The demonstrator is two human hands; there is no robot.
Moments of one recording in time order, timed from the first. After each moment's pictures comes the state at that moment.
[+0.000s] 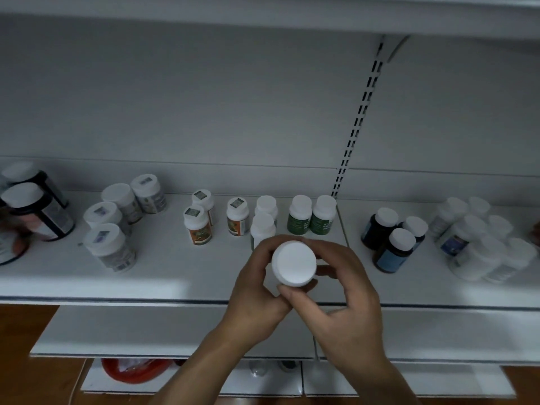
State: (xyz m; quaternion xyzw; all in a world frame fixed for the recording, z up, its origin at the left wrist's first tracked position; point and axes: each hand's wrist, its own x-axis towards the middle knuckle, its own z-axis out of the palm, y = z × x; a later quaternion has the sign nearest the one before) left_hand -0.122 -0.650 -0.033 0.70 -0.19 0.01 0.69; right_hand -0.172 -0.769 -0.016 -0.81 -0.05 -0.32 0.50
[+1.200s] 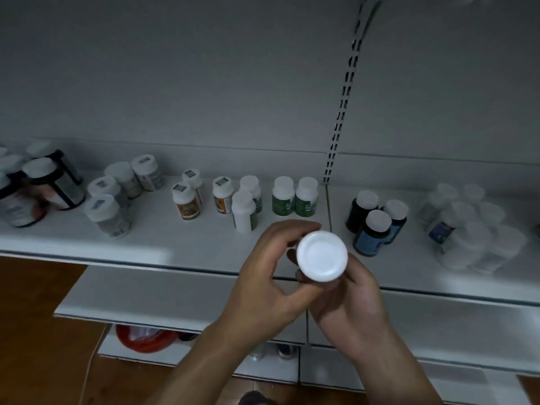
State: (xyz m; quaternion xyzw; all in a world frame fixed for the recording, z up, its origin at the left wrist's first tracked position) left_hand -0.180 -0.710 -0.008 0.76 -0.28 0.12 0.58; right_hand -0.194 -0.842 -0.026 -0.31 0.08 0.11 0.94
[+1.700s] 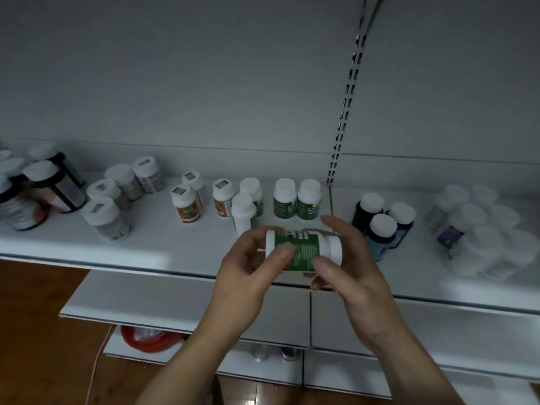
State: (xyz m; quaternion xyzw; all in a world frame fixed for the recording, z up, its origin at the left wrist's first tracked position) left_hand -0.162 -0.702 -0.021 0.67 -0.08 -0.01 0.74; right_hand -0.182 -0.863 -0.026 -0.63 -0.02 -0.02 0.78
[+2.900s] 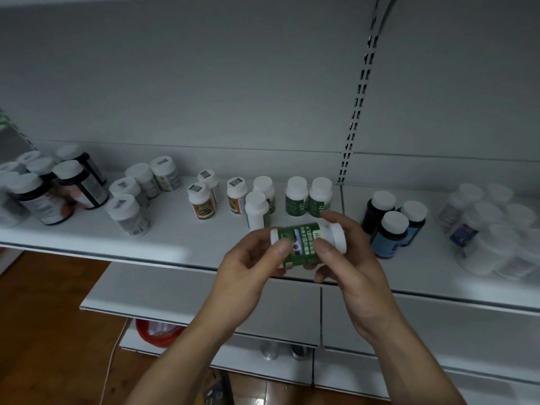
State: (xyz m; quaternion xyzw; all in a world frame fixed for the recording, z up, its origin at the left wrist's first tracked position) left_hand -0.168 -0.680 -0.015 0.70 -0.07 -0.05 0.71; right_hand -0.181 -0.843 -0.020 -0.63 0.00 -0.03 0.78
